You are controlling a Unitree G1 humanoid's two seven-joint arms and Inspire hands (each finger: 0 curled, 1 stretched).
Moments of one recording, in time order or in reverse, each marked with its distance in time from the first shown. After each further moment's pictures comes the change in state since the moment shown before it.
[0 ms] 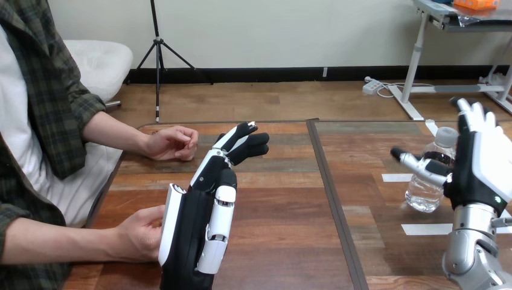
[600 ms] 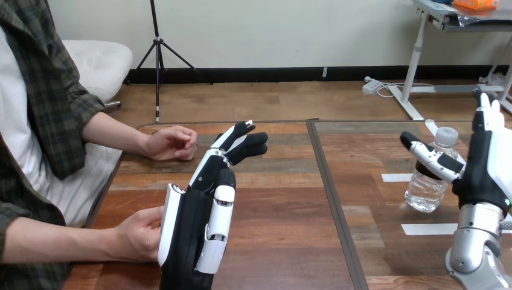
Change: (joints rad) left arm 0.000 0.000 0.000 0.000 0.007 0.000 0.013; right arm 0.007 0.015 -0.085 0.010 0.110 -0.134 0.036
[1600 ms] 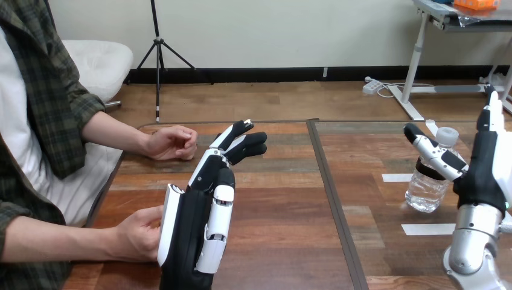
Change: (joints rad) left arm 0.000 0.000 -0.003 0.000 0.001 0.000 0.009; right arm 0.010 0.029 -0.071 0.000 0.069 -0.095 0.048
